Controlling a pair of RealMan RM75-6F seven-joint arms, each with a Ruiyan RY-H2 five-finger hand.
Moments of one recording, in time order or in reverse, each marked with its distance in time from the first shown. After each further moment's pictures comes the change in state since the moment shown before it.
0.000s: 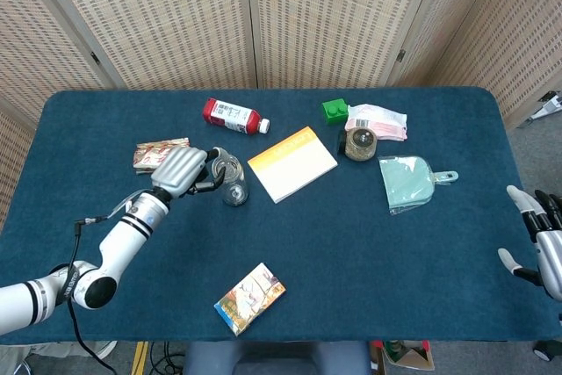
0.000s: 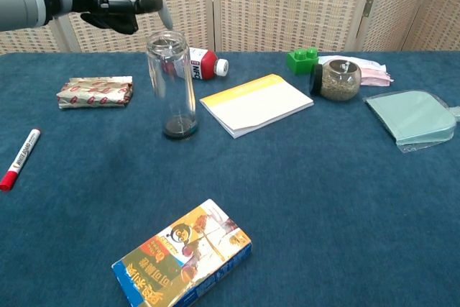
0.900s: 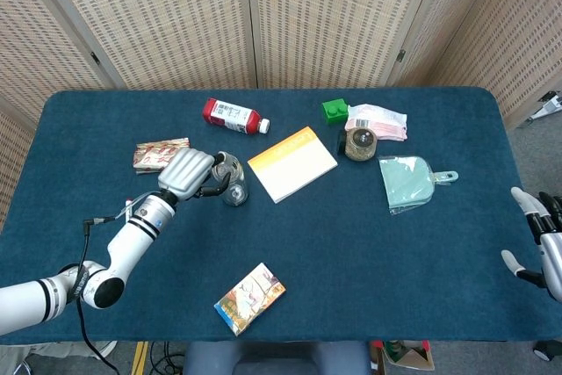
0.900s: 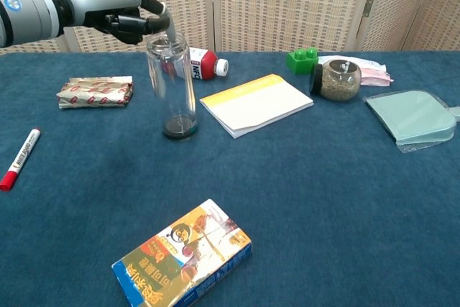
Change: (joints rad) left arm -0.026 -0.048 0.041 0.045 0.010 0.027 0.130; right arm -0.009 -0.002 -0.003 0.009 0.004 0.007 0.007
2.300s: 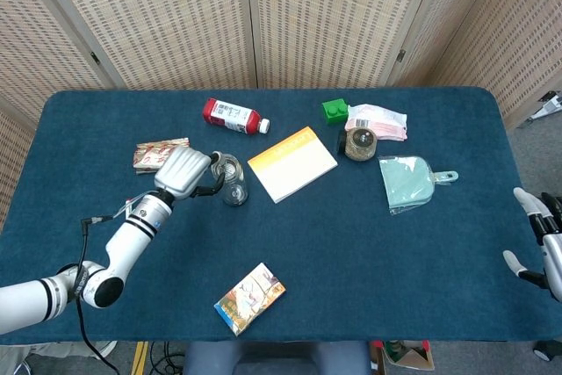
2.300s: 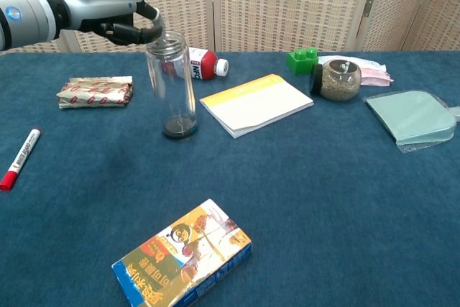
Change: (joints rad) left arm -0.007 -0.007 0.035 0.026 -0.008 0.032 0.147; right arm -0.005 -0.005 0.000 0.014 -0.005 0.006 0.016
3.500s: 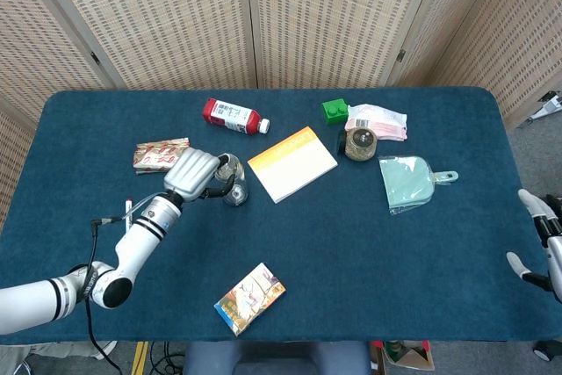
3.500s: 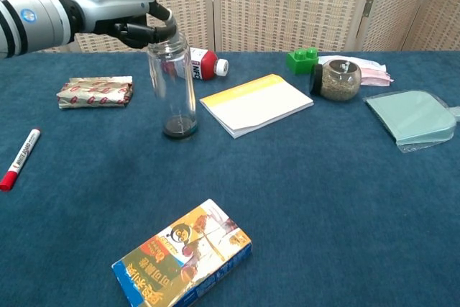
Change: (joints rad) left arm -0.005 -0.046 -0.033 0.011 0.001 -0.010 -0.070; right arm -0.013 0.003 -0.003 0.006 0.002 0.012 0.010
